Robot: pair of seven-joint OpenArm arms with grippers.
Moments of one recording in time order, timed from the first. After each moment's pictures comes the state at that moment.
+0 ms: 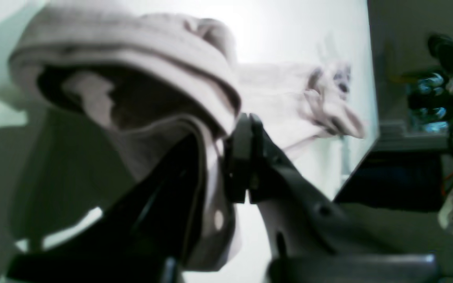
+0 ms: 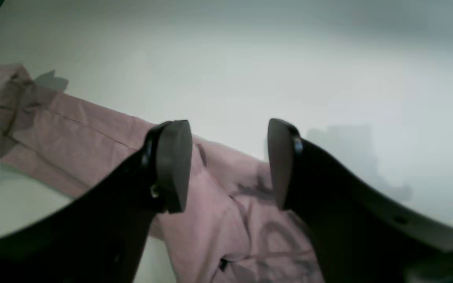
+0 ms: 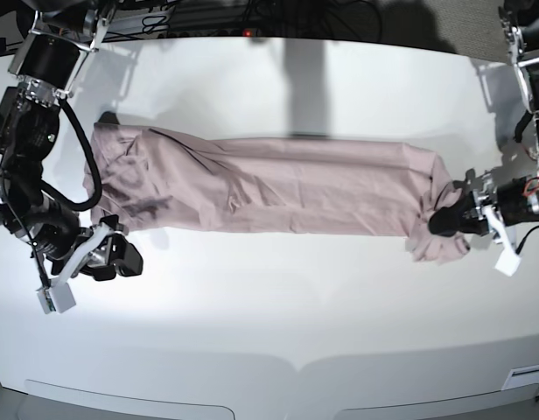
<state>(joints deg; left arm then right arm) -14.1 -22.0 -15.3 62.3 -72.7 -38.8 76.6 9.6 17.7 22.7 101.1 43.4 34.6 -73.8</state>
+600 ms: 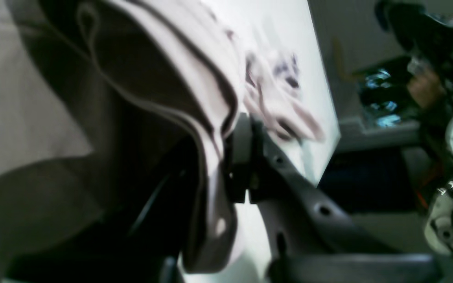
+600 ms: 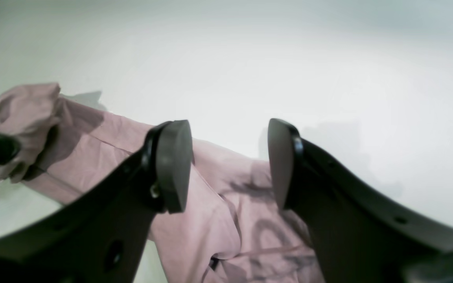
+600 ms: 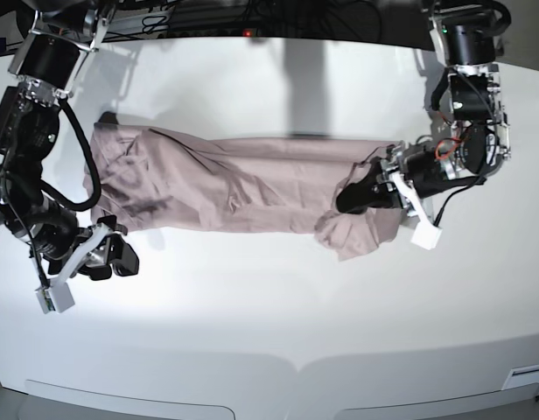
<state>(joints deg) -4.5 -3.1 -15.4 73.3 -62.3 -38.7 68.6 9.6 17.7 22.7 101.1 42.1 34.6 -73.5</state>
